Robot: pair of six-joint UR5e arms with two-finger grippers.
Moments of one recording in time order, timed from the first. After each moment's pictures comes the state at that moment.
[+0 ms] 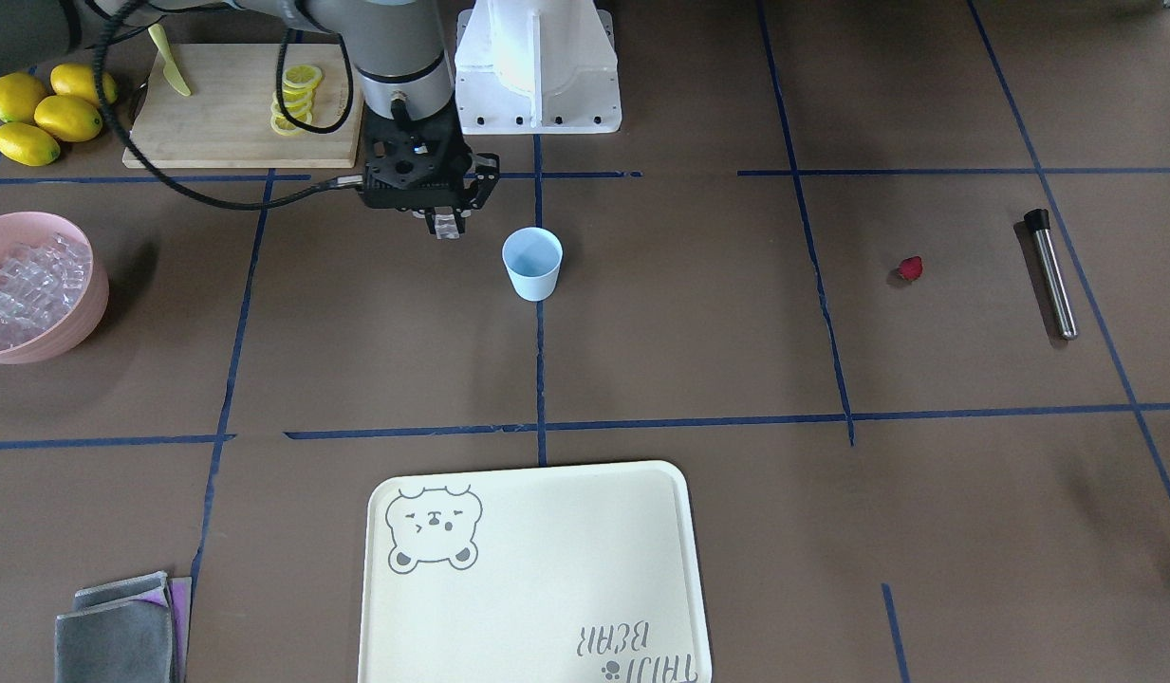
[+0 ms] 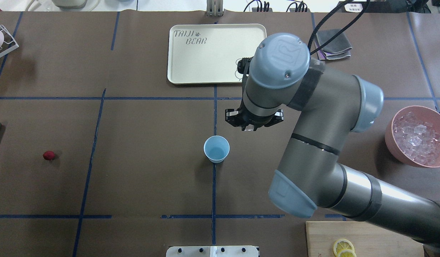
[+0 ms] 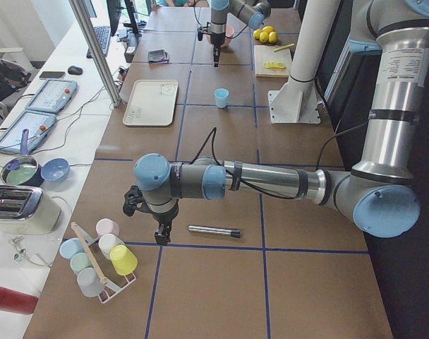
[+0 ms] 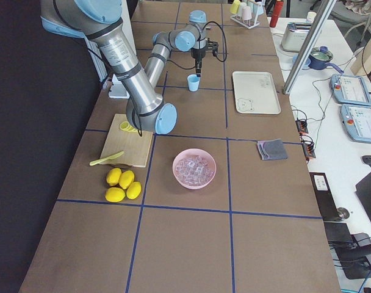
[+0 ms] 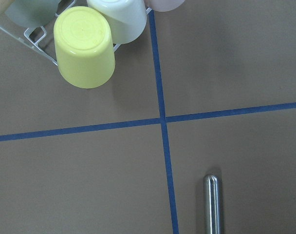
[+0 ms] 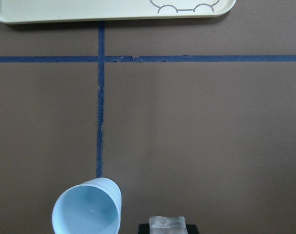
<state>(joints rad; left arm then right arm) -1.60 -1.66 -1.59 -1.47 -2.37 0.13 0.55 -0.84 1.89 -1.88 1.88 1.19</state>
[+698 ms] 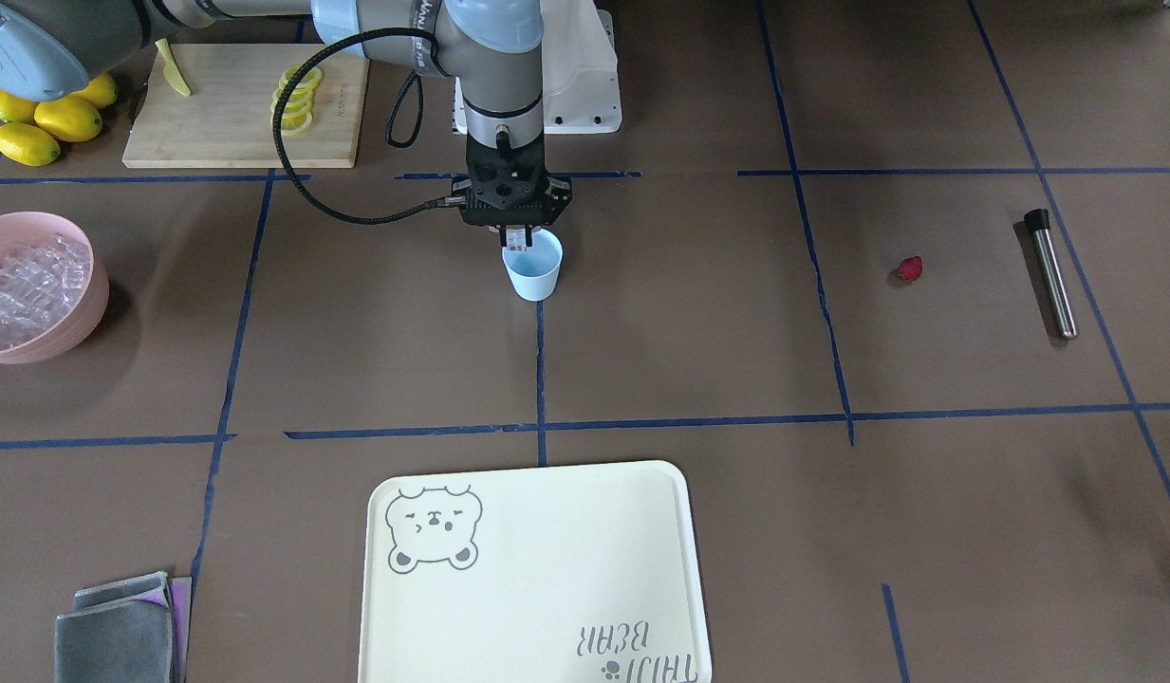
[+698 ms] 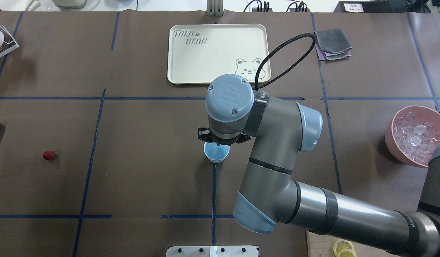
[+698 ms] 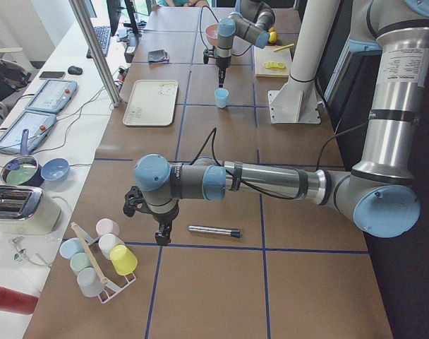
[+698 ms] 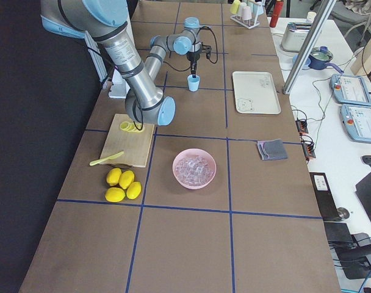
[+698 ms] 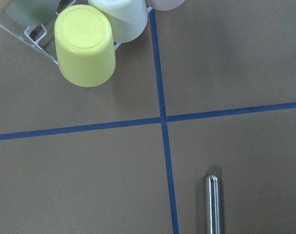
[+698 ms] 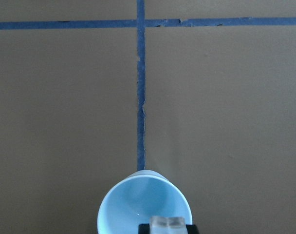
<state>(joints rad) -1.60 -1.66 -1.59 -1.47 -2.37 0.13 0.45 -0.77 1.72 -1.77 1.80 1.27</state>
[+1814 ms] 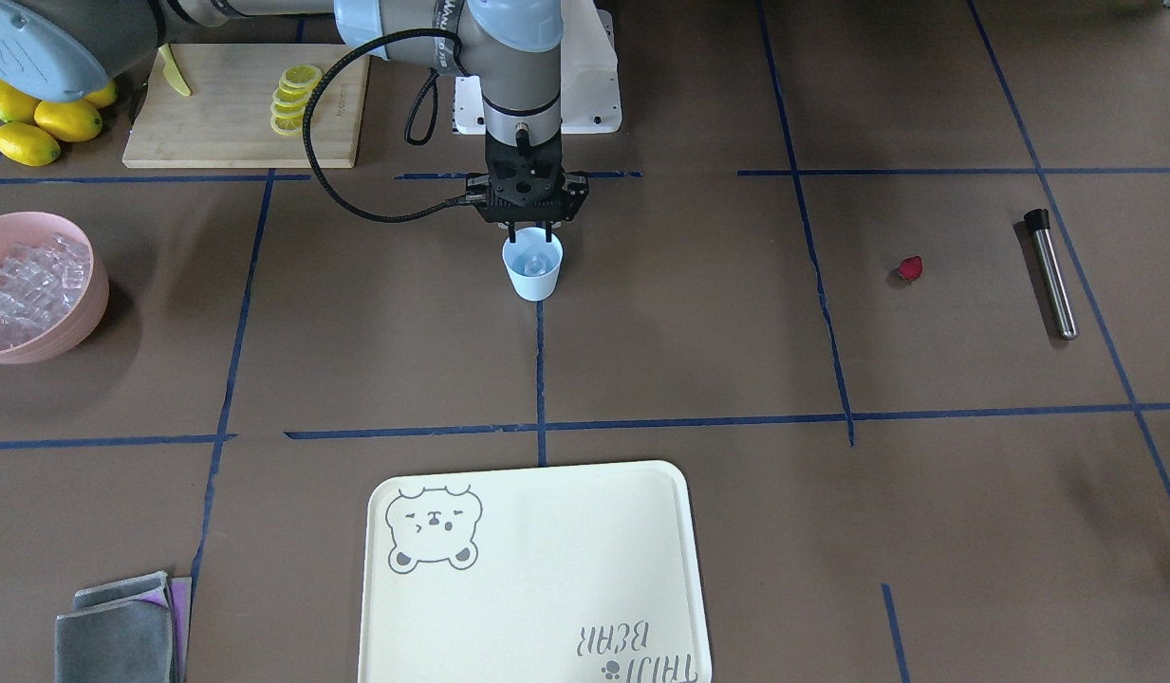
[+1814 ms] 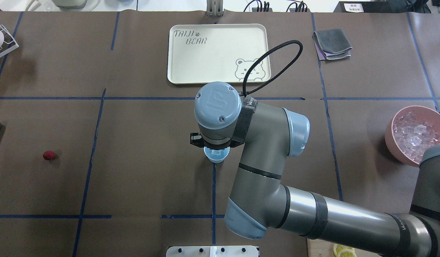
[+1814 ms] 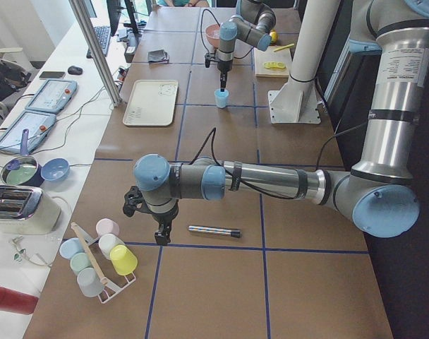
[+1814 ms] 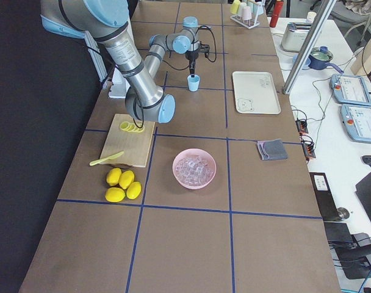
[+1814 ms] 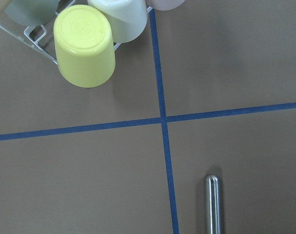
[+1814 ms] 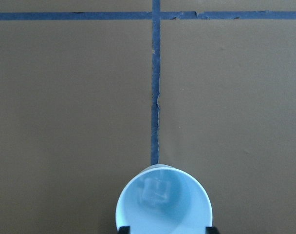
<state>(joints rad) -1.60 -1.66 -1.59 -1.47 -2.37 0.13 0.43 -0.75 1.70 -1.77 1.79 1.27</state>
